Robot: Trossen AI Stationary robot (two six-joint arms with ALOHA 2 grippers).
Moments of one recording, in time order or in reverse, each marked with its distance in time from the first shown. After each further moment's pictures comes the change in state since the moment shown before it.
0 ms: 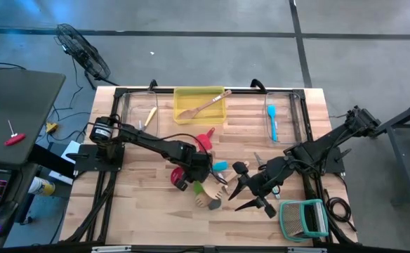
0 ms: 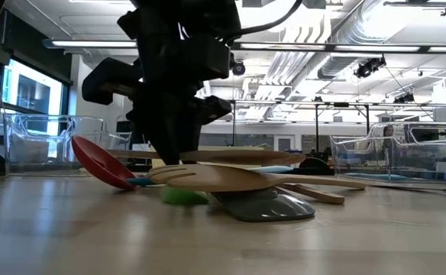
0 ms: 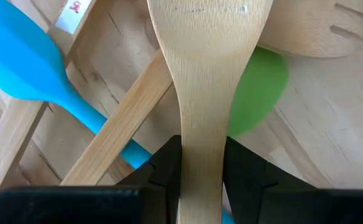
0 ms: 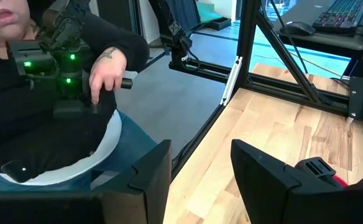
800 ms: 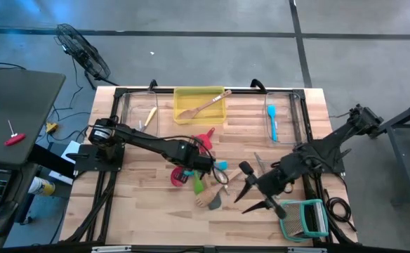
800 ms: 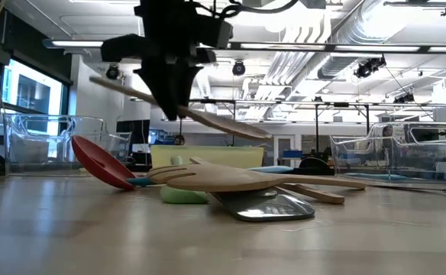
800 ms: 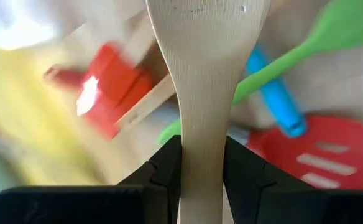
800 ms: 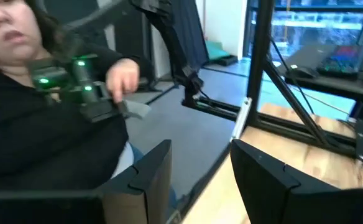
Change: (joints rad) left arm -0.056 0.000 0.294 -0.523 -0.491 -0.252; right arm 0.045 -0.061 0.000 0.095 0.008 0.003
